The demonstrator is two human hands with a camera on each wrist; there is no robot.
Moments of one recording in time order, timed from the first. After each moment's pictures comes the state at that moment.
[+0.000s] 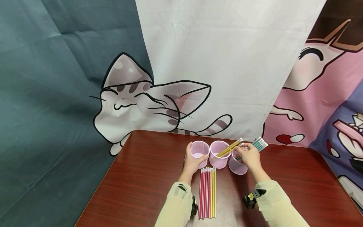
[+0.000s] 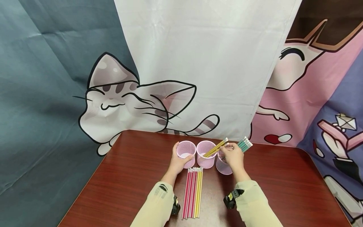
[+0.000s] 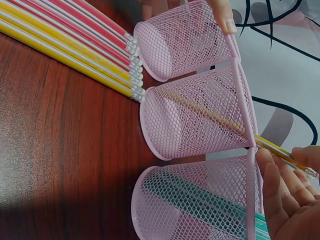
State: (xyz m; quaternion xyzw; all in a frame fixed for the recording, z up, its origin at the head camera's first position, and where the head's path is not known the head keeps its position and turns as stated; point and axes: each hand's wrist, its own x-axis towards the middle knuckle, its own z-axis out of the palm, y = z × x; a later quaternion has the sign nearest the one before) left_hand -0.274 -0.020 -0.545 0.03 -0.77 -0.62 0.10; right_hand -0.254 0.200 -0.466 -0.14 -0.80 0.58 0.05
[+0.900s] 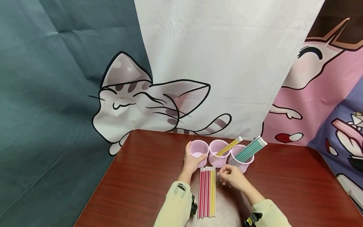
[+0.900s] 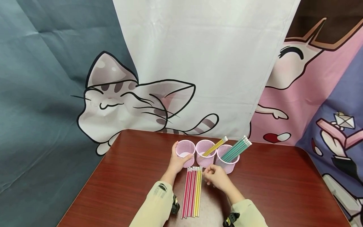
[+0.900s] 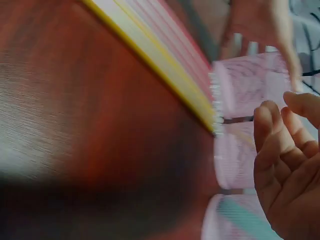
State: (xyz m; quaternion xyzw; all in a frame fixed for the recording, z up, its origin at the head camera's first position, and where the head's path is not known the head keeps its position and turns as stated) left_hand -0.273 -0.020 -0.543 0.04 -0.78 -0.62 0.09; right_hand -0.205 0.167 -0.518 0.06 -0.84 0.54 -0.08
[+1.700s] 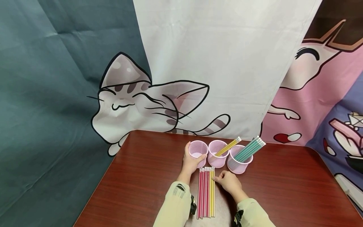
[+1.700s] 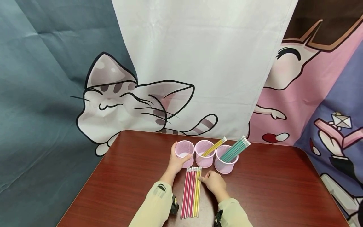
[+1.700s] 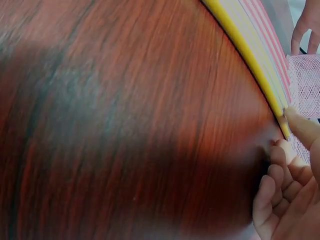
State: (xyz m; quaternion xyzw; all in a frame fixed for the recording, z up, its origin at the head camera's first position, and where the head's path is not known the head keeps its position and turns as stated) left_hand -0.272 -0.021 -0.541 0.03 -0.78 -0.62 0.08; right_hand -0.206 0.153 -0.561 -0.05 -0.95 0.31 -0.03
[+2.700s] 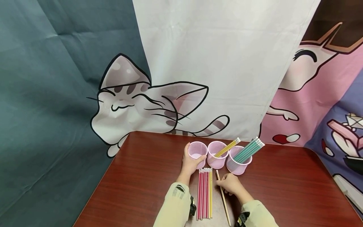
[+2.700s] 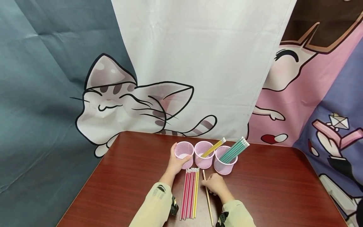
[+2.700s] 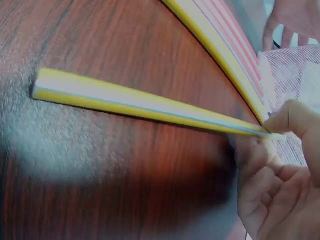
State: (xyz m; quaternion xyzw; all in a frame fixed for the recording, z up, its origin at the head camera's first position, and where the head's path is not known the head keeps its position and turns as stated) left_hand -0.273 -0.020 -0.545 0.03 -0.78 -0.62 0.09; right_hand -0.200 0.155 -0.554 -0.07 -0.91 0.39 -0.08
